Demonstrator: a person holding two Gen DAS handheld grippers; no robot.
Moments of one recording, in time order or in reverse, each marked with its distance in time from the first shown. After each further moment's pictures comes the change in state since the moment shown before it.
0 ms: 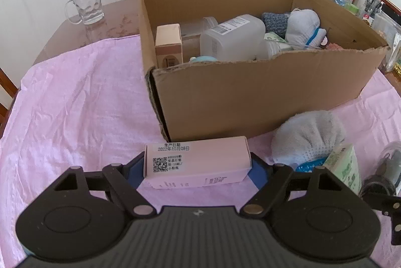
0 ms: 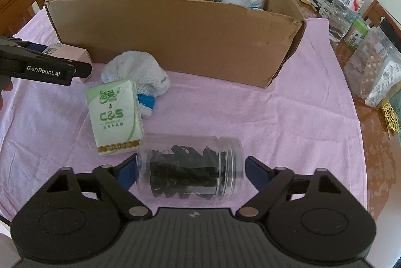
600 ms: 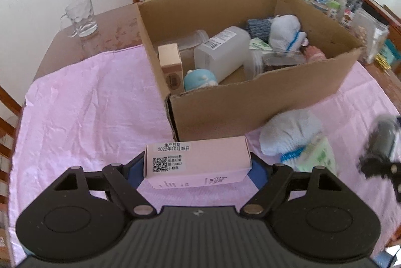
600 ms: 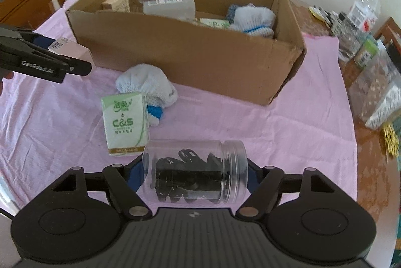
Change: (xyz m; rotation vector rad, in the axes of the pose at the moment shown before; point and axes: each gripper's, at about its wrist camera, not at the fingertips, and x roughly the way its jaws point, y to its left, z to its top) left arm -0.045 0.010 0.012 0.088 0.024 -0.045; right arm -0.025 -0.010 0.013 -0.097 -0.018 0.070
